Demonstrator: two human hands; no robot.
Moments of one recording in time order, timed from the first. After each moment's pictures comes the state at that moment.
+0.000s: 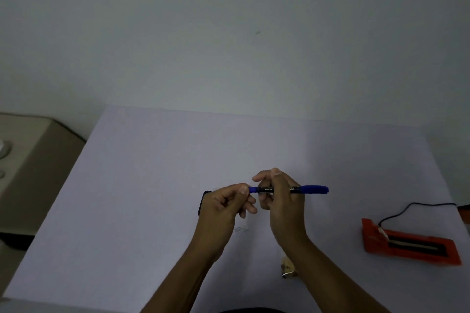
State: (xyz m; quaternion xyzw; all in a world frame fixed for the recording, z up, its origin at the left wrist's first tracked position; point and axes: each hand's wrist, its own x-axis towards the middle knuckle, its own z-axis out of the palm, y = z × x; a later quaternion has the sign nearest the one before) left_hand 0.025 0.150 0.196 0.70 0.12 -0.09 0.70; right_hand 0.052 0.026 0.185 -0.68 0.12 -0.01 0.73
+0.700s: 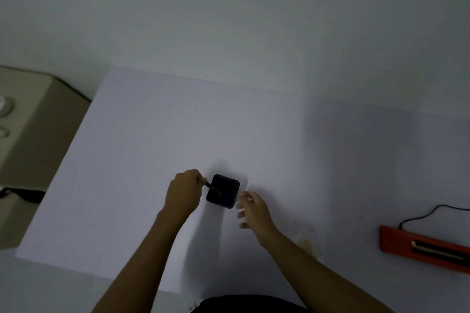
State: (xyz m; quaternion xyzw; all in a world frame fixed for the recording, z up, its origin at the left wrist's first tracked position) left_hand 0.079 0.266 0.051 0.93 0.19 -0.17 0.27; right_hand 0.056 0.073 0.008 -0.66 0.27 0.36 0.60
